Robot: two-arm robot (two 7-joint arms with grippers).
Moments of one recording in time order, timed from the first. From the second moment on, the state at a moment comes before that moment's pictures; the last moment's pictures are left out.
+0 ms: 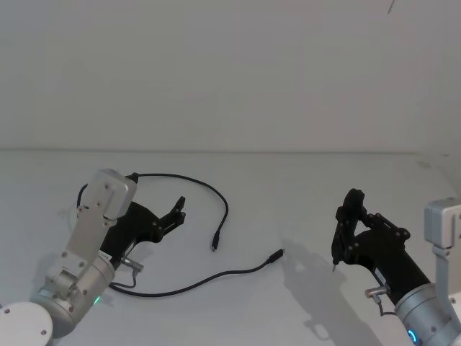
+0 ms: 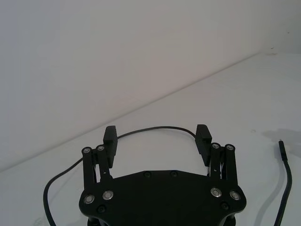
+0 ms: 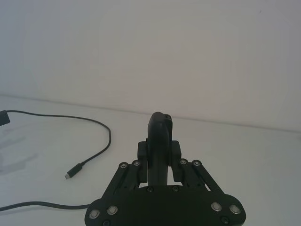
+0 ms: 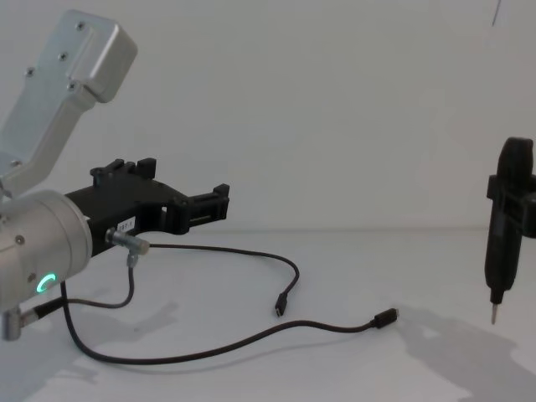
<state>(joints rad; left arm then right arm) -0.24 0.38 0.45 -1.63 -0.20 0.01 -0.01 -0.01 0.34 -0.23 -1.77 0.29 0.03 0.07</state>
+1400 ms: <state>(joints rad) -0.24 0.40 0.45 -1.64 -0.22 0.05 -0.06 -0.01 0.34 -0.23 -1.77 0.29 0.03 0.07</state>
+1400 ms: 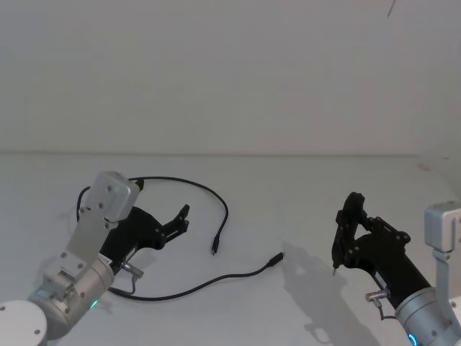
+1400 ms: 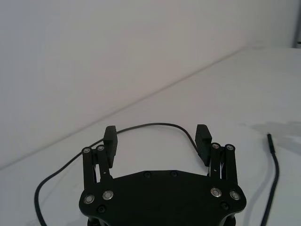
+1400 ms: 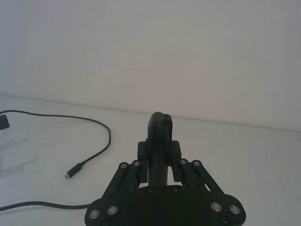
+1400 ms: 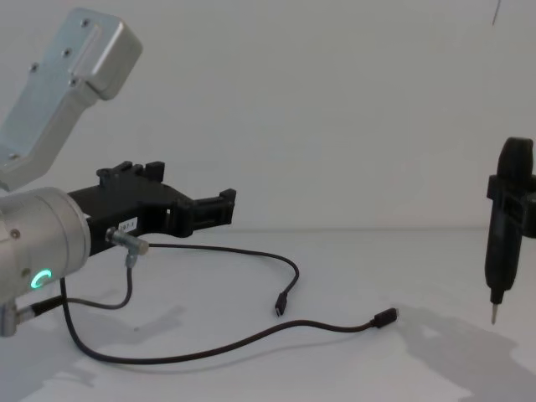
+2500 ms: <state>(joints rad) -0.45 0.54 0.54 -1.64 -0.39 0.43 -0.54 -0.01 0.34 -0.23 -1.77 0.29 0.03 0.07</state>
